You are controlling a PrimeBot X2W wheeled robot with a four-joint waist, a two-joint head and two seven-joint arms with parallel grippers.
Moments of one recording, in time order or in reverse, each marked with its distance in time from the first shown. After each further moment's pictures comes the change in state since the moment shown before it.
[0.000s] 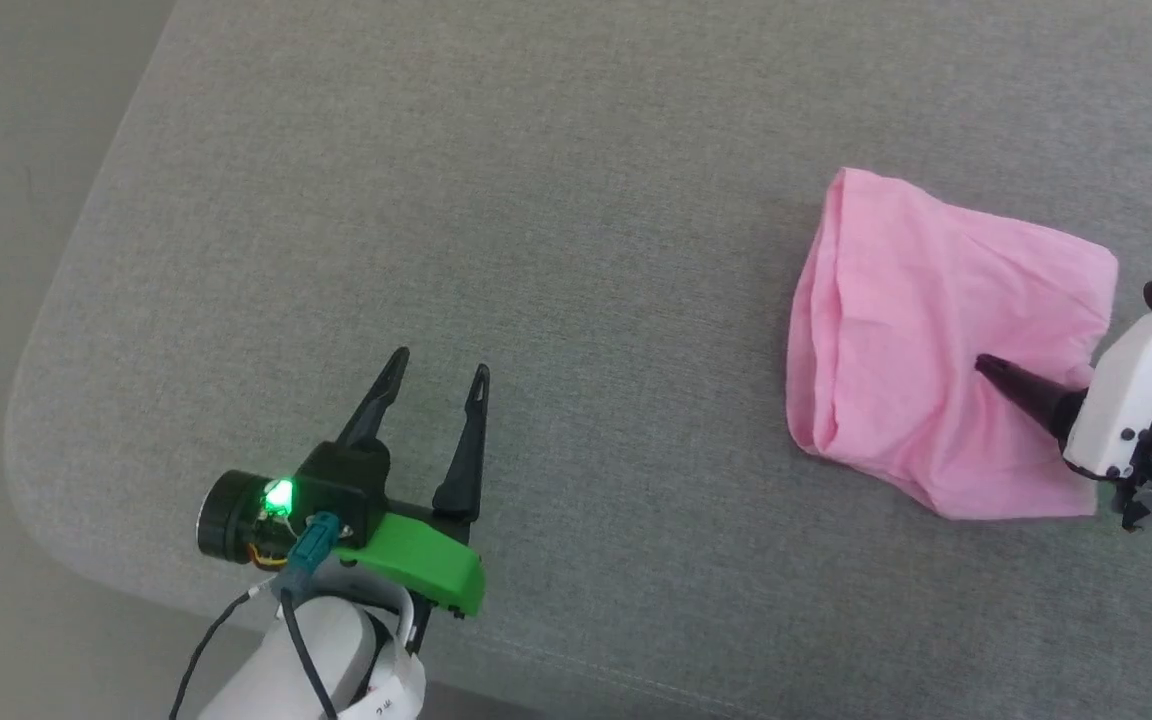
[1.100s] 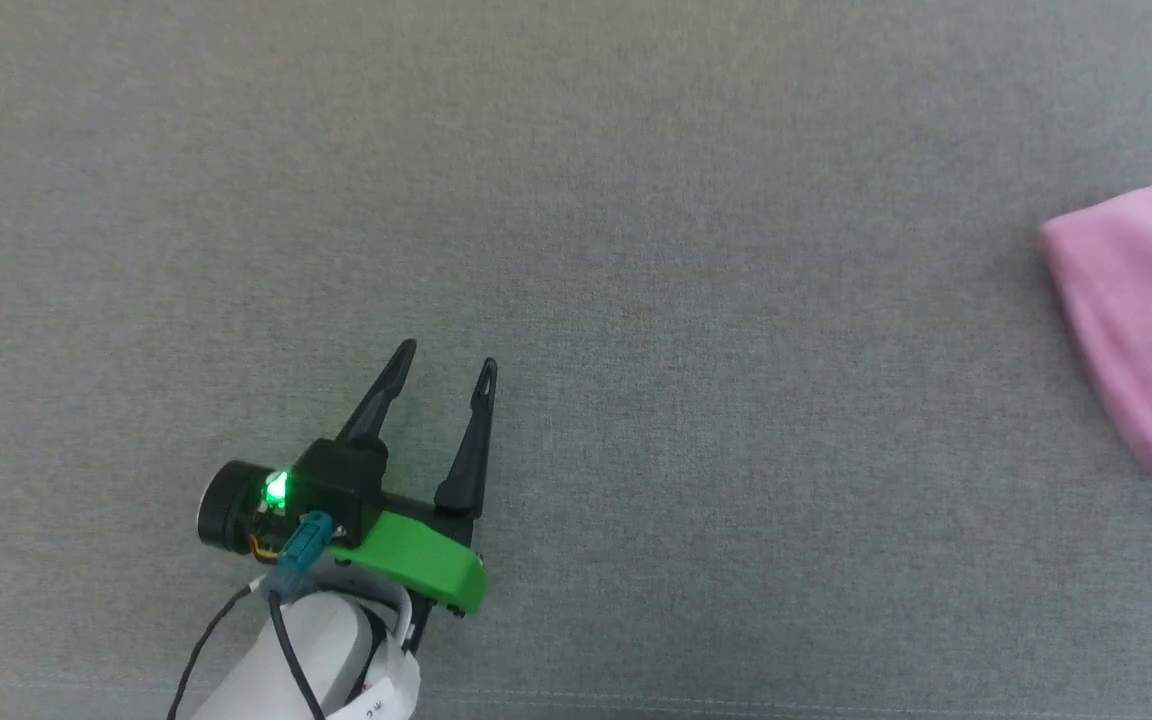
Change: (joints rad) left arm 0.009 -0.005 0.021 -0.029 0.004 -0.046 0.000; right arm -0.182 -0.744 0.547 -0.028 -0.064 0.005 -0.188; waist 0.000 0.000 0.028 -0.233
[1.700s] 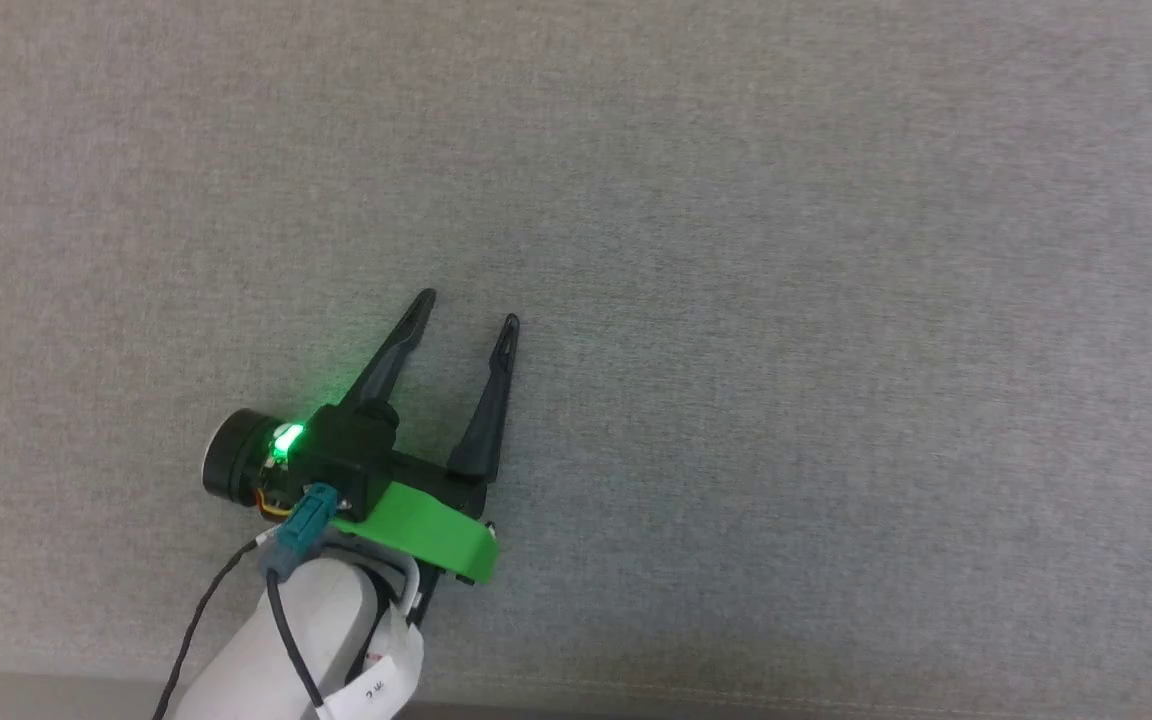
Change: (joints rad) left arm -0.059 0.001 -0.005 -0.041 0.021 -0.031 0.000; right arm 0.057 -0.012 -0.426 0.476 -0.219 0.000 -0.257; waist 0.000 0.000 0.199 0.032
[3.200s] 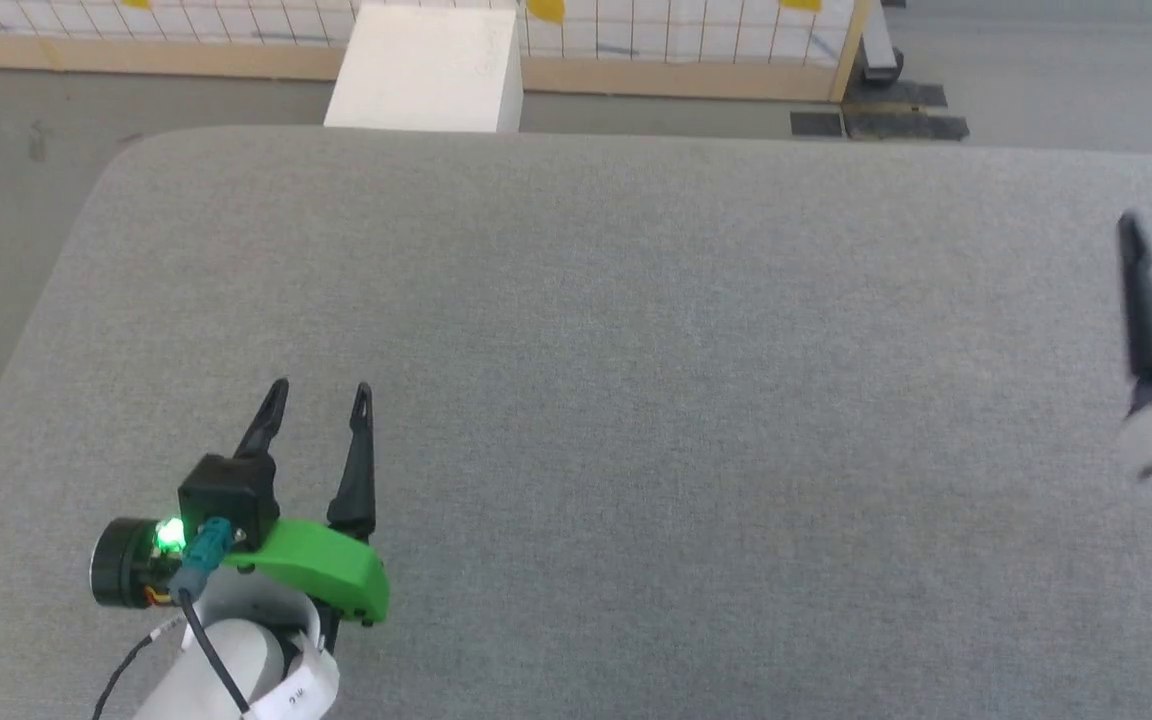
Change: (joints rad) left arm 0.136 0.064 0.128 0.050 -0.058 0.108 0.070; right arm 0.173 0.633 -0.046 -0.431 -0.043 0.000 -0.572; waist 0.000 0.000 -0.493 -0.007
